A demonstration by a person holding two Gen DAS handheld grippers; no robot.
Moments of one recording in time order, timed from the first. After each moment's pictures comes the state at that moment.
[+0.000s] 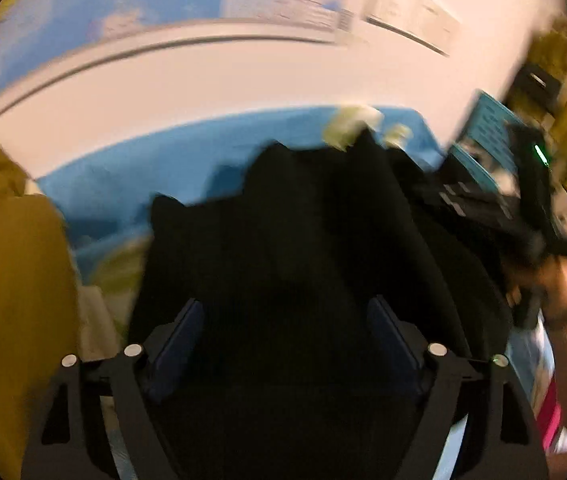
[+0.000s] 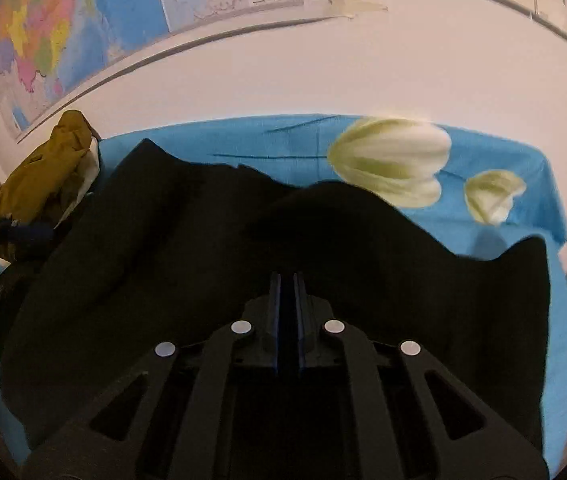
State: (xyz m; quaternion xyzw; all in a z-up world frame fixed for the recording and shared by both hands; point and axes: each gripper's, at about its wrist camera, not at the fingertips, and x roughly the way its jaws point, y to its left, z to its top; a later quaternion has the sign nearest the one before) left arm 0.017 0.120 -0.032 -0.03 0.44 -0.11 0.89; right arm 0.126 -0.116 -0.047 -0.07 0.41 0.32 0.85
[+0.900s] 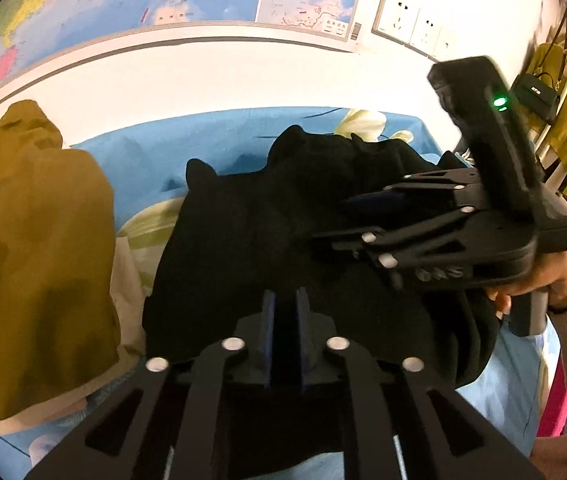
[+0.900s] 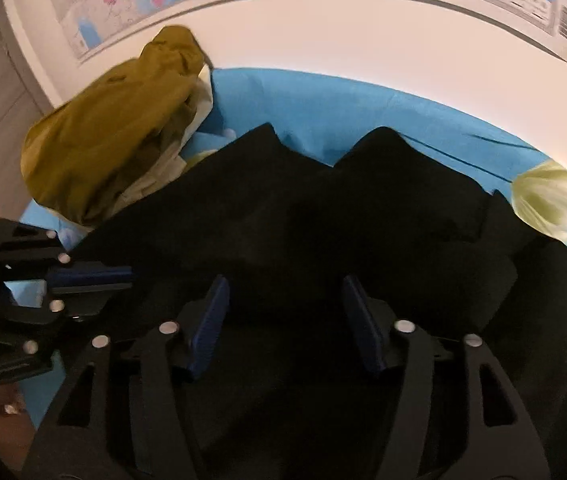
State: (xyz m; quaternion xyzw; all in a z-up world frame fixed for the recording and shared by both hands) left arm -0.026 0.145 -0.041 -0.06 0.41 -0.07 0.91; right arm 0.078 0.030 -0.044 -0.18 0.46 0.42 0.76
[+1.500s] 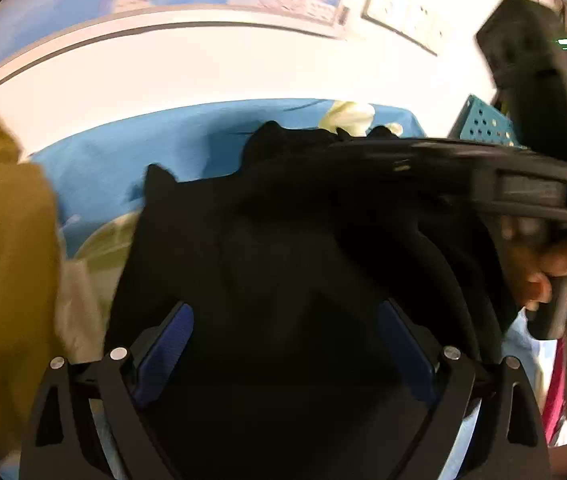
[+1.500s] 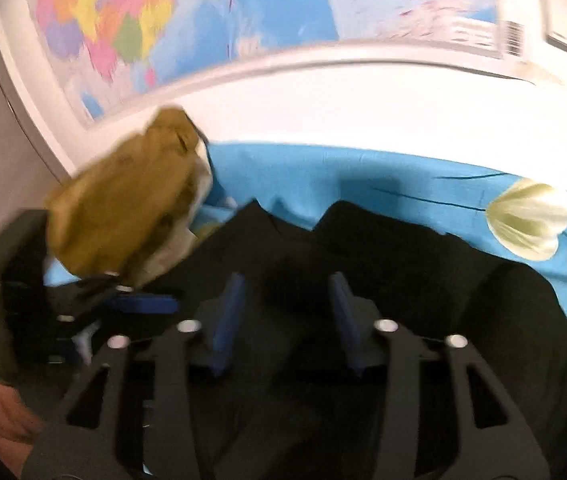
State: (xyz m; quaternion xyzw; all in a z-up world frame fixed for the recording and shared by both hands) left arm 0.018 0.127 -0.053 -0.06 0.43 -0.11 0.89; right arm 0.094 -0.018 0.003 -0.06 0.42 0.44 0.79
